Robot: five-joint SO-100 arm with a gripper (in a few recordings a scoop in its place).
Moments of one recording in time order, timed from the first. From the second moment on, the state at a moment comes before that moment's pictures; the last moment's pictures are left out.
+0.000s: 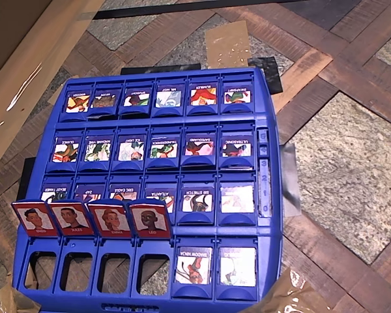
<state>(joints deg) -11.6 185.0 171.2 -70.8 174.5</state>
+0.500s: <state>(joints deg) -15.2 174.9 156.4 -52.6 174.5</state>
